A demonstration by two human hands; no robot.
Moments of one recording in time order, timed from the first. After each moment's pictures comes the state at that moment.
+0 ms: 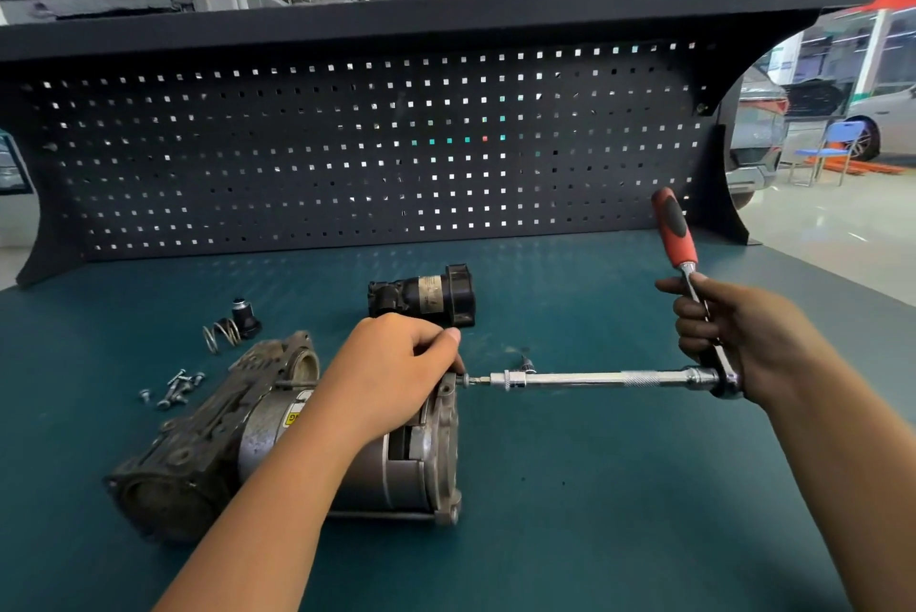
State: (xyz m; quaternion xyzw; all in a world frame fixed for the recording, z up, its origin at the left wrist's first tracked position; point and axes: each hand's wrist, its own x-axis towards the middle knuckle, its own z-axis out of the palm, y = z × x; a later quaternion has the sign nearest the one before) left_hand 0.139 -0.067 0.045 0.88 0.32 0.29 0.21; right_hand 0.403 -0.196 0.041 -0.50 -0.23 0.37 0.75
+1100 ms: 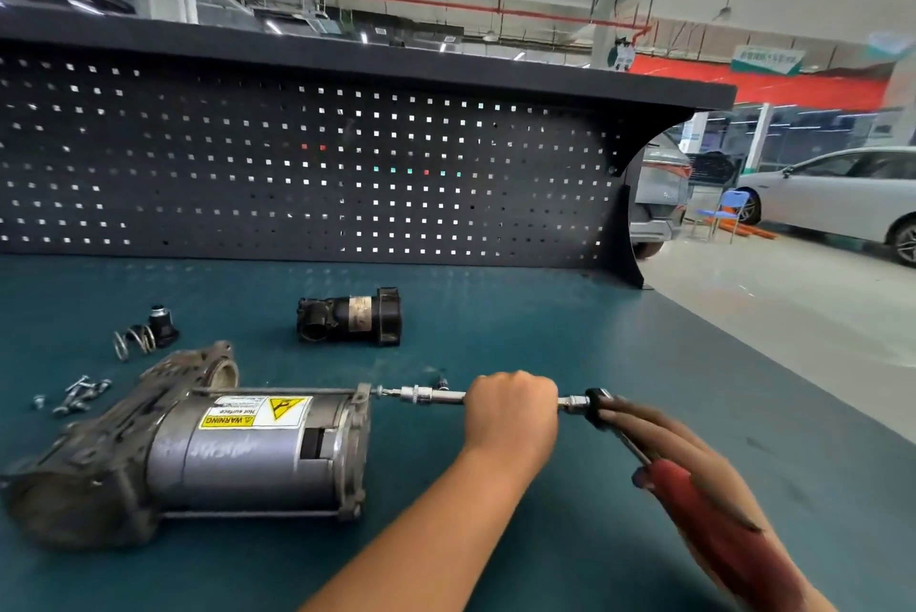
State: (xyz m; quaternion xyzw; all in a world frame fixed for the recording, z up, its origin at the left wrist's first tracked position) left_hand 0.280 -0.158 0.010 0.94 0.27 0.20 -0.09; right_hand 0.372 -0.307 -0.012 -0.64 -0.58 0.02 0.51
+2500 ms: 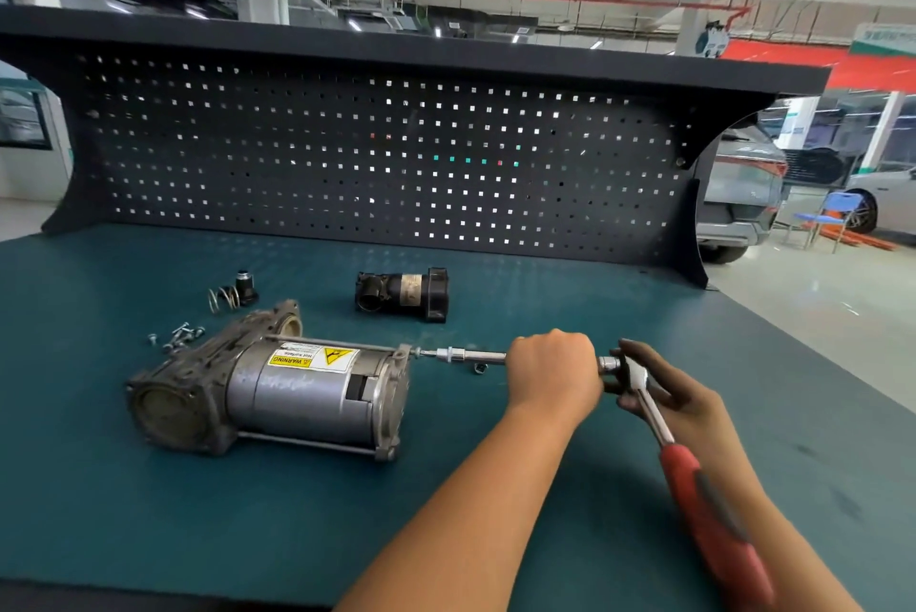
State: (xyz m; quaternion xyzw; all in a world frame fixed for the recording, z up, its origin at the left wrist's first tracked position) left_hand 0.296 -0.166 0.021 0.90 0.34 0.27 -0.04; right_hand 0.394 -0.262 -0.018 -0.60 -0.47 0.13 0.64
